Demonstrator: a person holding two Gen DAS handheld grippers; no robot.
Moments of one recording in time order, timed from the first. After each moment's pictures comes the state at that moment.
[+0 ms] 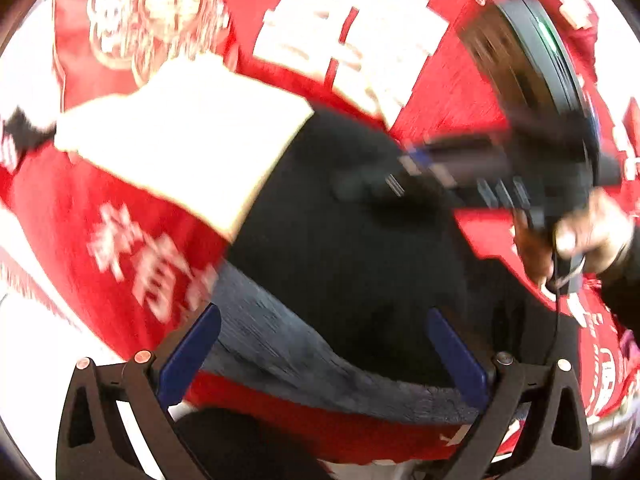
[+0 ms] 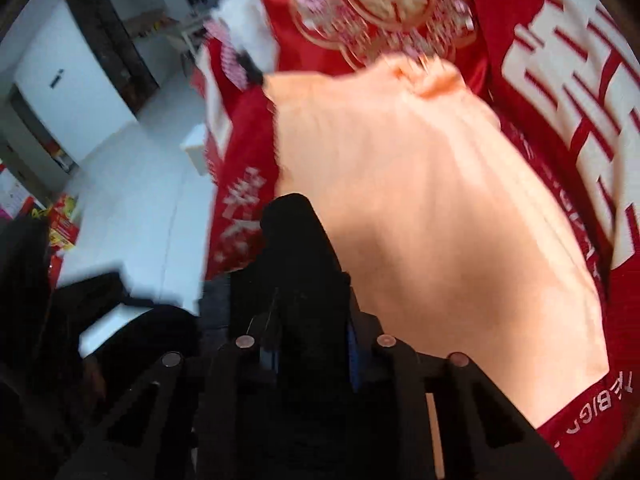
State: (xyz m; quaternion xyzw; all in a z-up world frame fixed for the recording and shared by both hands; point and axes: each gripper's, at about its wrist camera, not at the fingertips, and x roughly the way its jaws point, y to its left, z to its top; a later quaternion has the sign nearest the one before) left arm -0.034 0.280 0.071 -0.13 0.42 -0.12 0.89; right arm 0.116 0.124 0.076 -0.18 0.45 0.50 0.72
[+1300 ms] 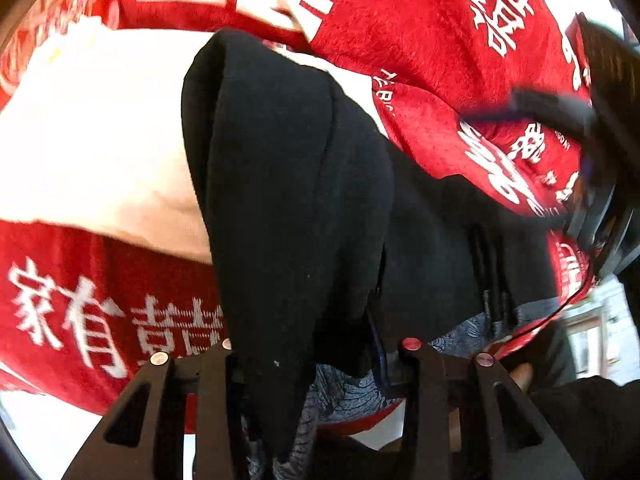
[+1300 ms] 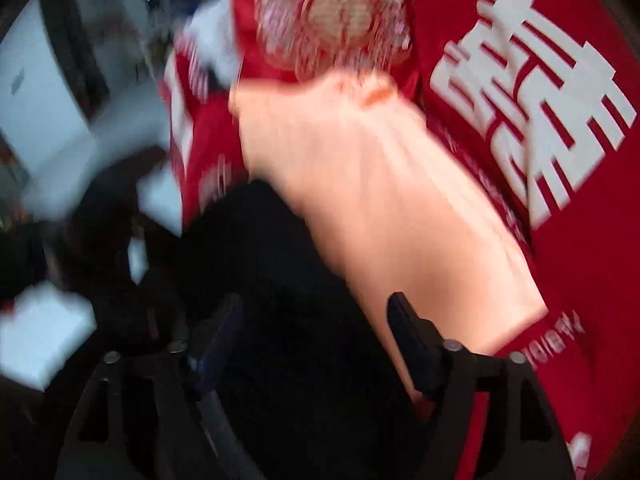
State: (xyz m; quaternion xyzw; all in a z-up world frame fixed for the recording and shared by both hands) left arm 0.020 0.261 0.046 -0.04 0.53 -0.28 0.80; right arm 0.055 0.066 0.093 -0.25 0.45 0.40 0.76
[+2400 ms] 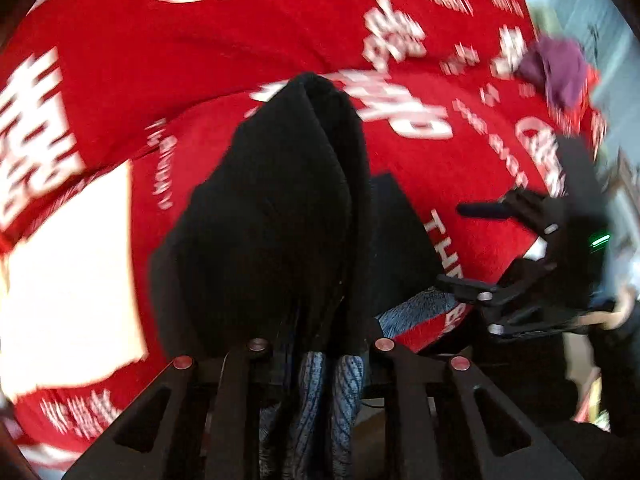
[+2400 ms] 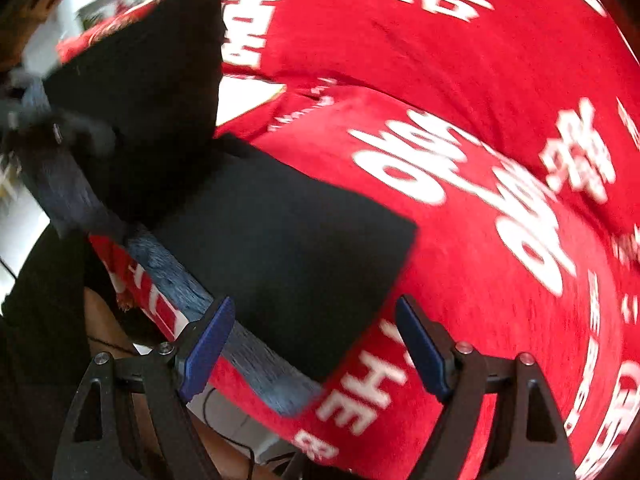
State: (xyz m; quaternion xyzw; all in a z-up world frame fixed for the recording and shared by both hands) left arm -0.114 -0.101 0.122 0.21 0.50 -0.36 0.76; right arm -0.159 -0.260 0.069 -0.02 0.47 0.09 0.88
